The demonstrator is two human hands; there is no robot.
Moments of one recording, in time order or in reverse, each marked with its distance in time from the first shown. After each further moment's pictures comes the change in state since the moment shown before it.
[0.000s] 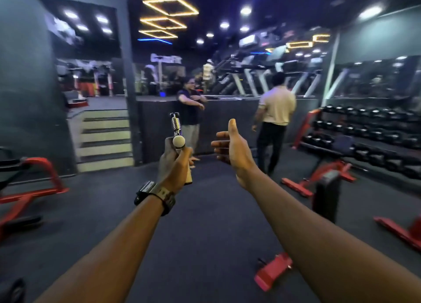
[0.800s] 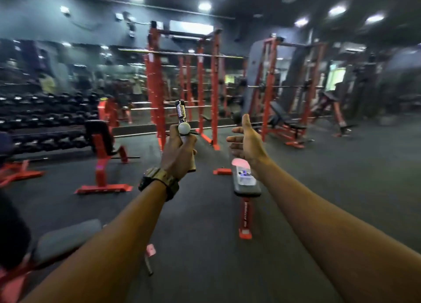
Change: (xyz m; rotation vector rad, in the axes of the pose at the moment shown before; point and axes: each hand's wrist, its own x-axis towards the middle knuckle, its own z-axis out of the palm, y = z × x) left_hand -0.433 0.218 0.395 -0.628 -1.424 0.098; right_hand -0.522 -0.167 -0.367 -0.322 1.548 -0.071
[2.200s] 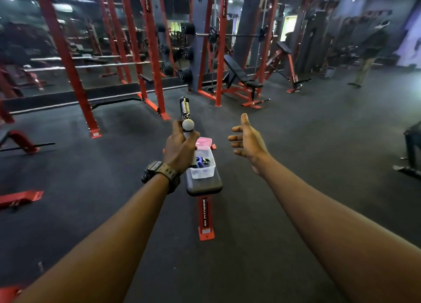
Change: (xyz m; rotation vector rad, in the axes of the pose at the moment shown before) left_hand 0.357 -0.279 0.364 0.043 -0.255 -0.140; right_hand 0.470 0.208 -0.237 -0.261 0.290 0.179
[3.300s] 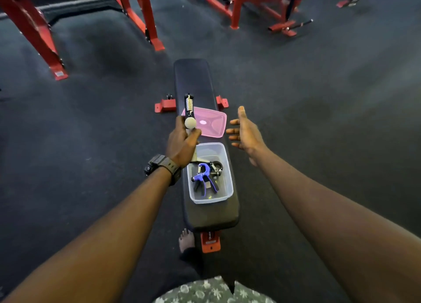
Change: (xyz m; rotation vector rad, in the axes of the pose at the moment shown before) left_hand 0.545 -0.344 0.155 0.081 -0.128 -0.351; right_hand 0.621 0.188 0.157 -0.115 -0.068 0.408
